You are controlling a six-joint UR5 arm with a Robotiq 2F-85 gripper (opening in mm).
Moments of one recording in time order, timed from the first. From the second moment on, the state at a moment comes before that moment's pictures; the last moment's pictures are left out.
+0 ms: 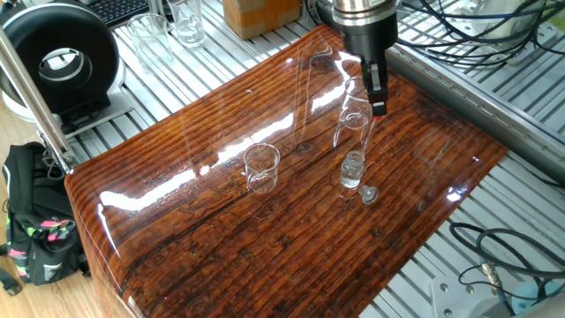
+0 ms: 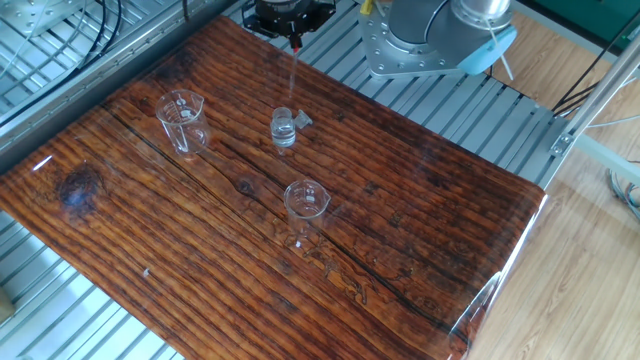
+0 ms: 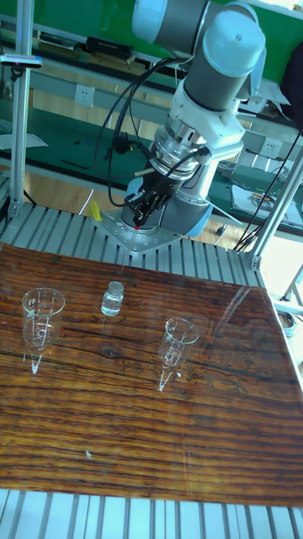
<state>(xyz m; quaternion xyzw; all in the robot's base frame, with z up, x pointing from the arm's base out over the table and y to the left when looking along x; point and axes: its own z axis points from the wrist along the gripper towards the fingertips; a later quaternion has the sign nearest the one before) 0.373 -0.027 0.234 0.37 -0.91 0.00 0.17</state>
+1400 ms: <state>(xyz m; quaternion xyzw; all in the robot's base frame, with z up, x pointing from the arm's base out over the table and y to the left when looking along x) 0.399 -0.031 0.221 0.36 -0.92 -0.03 0.17</state>
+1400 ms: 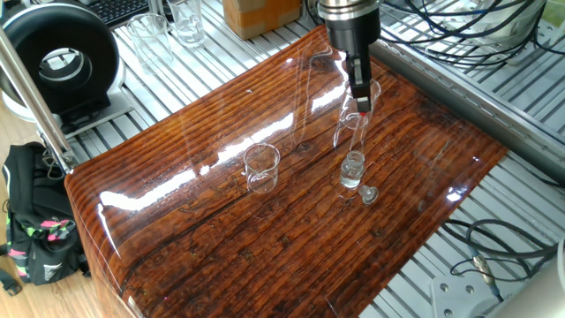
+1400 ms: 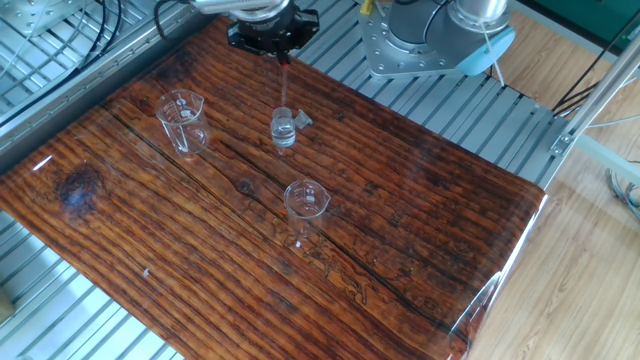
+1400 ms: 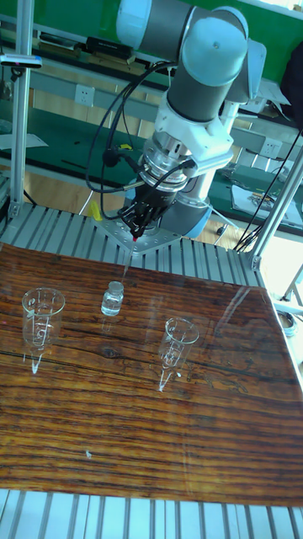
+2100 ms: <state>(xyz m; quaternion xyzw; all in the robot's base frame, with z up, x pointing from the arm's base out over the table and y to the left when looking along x) 0.404 -0.048 0.209 0.37 -0.91 -0.03 0.18</state>
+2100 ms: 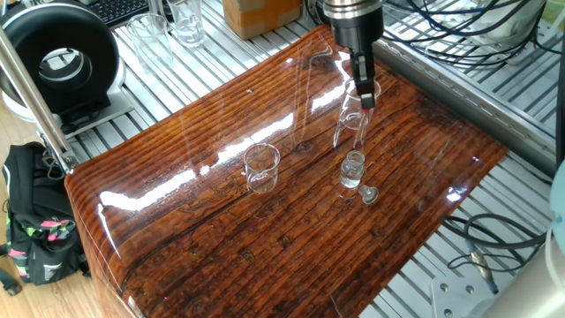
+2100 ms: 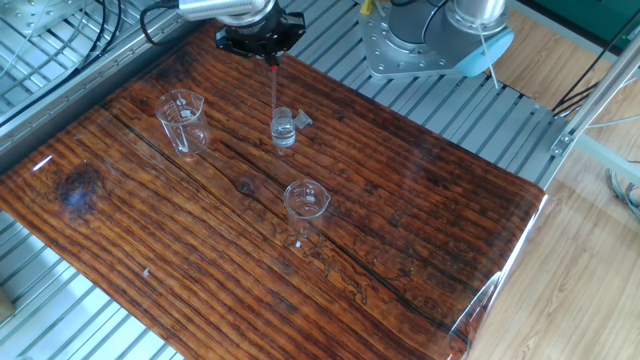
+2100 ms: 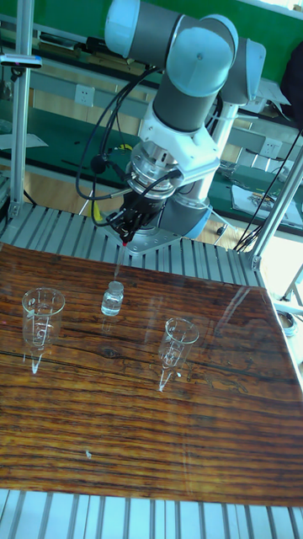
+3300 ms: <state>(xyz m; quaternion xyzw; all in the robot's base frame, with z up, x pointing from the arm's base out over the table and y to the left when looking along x) 0.395 -0.042 0.200 0.37 -0.91 -0.05 0.18</state>
